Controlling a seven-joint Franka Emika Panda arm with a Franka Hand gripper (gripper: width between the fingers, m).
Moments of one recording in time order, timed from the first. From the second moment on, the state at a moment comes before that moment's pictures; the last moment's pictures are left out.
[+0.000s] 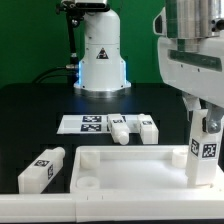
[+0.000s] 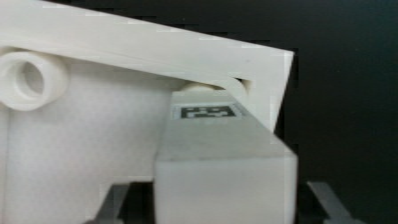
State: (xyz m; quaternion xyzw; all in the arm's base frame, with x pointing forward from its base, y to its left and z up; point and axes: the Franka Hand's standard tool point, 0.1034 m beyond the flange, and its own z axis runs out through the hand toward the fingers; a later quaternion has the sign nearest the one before) arm 0.642 0.109 0.115 -0.78 0.62 0.01 0.06
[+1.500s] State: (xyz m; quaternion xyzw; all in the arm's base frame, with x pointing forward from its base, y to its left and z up) arm 0.643 0.114 0.113 -0.98 0.18 -0.03 0.03
